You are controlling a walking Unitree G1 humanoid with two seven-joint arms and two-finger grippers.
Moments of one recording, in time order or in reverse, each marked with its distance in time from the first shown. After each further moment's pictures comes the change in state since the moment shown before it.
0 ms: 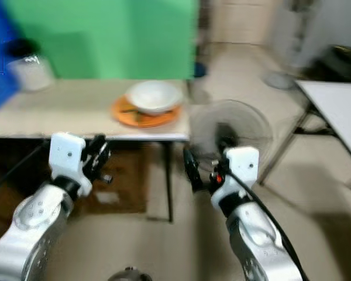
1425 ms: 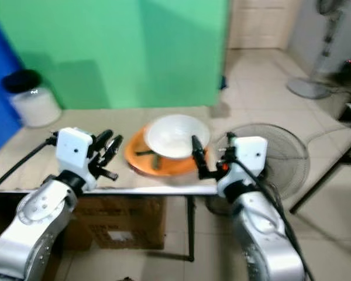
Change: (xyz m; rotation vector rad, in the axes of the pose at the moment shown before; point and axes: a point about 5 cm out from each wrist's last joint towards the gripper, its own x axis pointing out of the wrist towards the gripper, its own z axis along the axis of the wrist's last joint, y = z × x) left arm 0.007 -0.004 0.008 0.017 -0.027 -0.057; right arm 0.014 -0.007 0.008 -0.001 -0.036 -0.029
